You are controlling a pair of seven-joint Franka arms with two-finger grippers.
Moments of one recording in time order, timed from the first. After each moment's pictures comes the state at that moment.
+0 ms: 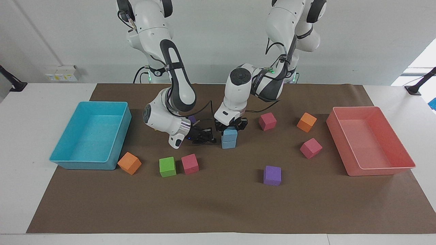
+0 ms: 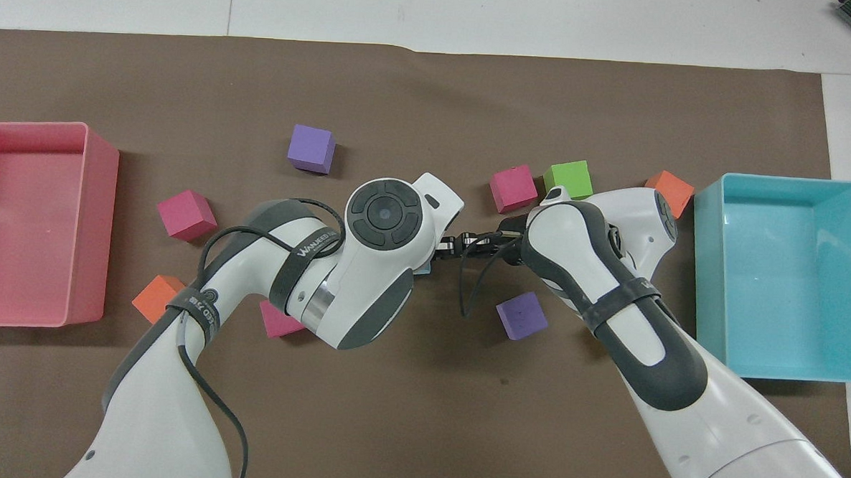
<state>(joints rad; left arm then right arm) -0.64 0.39 -0.05 -1.72 -0.04 2.17 -0.70 0.40 0.42 -0.08 -1.94 1.11 2.22 -0.49</state>
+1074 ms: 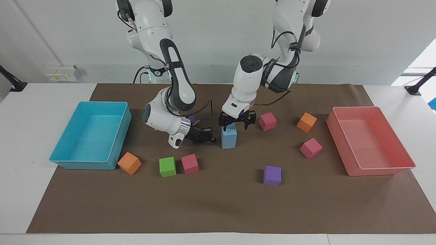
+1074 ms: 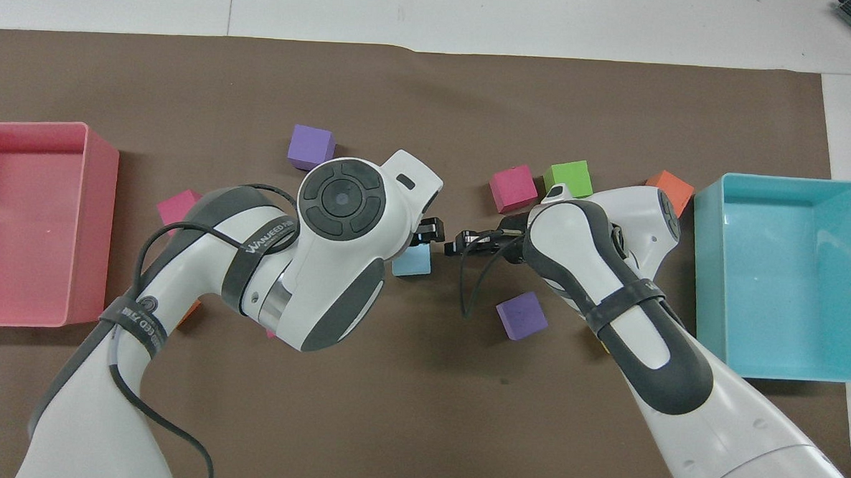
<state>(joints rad) -0.62 0.29 -0.02 -1.72 -0.04 2.10 -0.69 0.40 0.41 -0.08 -1.93 1.11 2.22 -0.49</state>
